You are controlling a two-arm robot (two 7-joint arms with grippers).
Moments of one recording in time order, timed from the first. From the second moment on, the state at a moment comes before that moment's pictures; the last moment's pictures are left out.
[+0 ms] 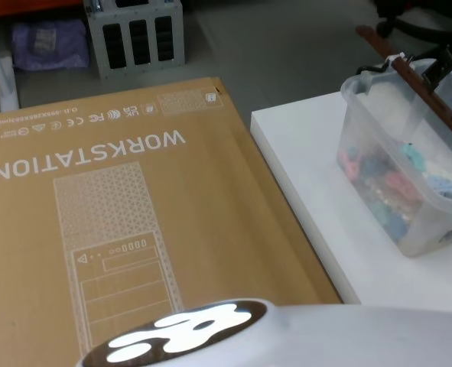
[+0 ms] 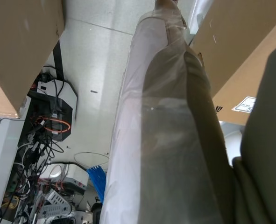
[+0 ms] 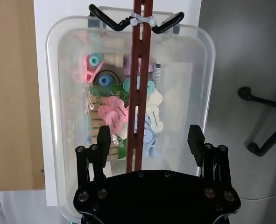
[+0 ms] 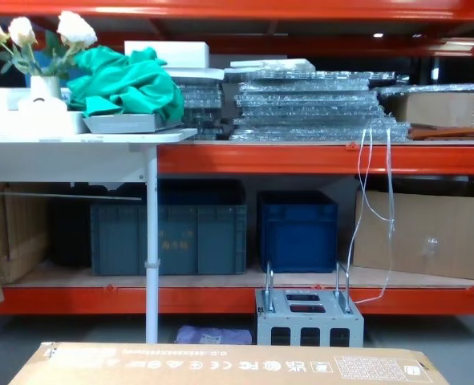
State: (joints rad) left arm -1.47 0.98 1.56 -0.90 0.05 0.15 -1.47; right arm 1.13 1.33 -1.08 -1.71 -0.25 0.25 1.38
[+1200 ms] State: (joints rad) left arm -1.47 0.98 1.56 -0.90 0.05 0.15 -1.47; right arm 1.00 1.32 -1.03 -1.59 -0.11 0.15 1.34
